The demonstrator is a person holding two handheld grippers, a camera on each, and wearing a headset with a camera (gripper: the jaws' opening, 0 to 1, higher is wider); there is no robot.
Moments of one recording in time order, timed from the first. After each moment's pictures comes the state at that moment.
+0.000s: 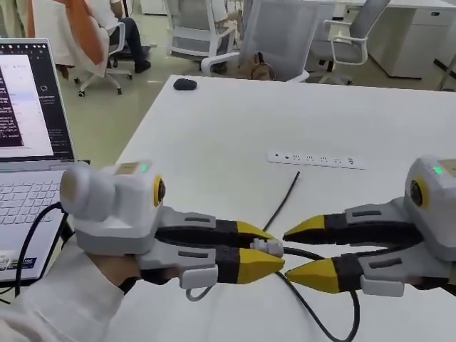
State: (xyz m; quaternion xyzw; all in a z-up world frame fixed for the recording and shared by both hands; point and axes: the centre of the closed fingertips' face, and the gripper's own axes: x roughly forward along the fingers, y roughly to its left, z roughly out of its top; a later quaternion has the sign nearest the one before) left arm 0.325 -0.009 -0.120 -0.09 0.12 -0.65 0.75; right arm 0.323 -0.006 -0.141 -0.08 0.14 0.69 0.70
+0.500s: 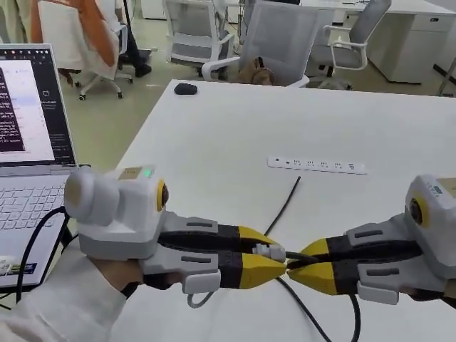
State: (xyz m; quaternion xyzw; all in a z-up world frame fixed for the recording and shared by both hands) left arm 0.329 -0.008 -0.121 -0.09 0.12 -0.65 0.75; right arm 0.320 -0.007 -0.146 -0.09 0.14 0.70 0.69
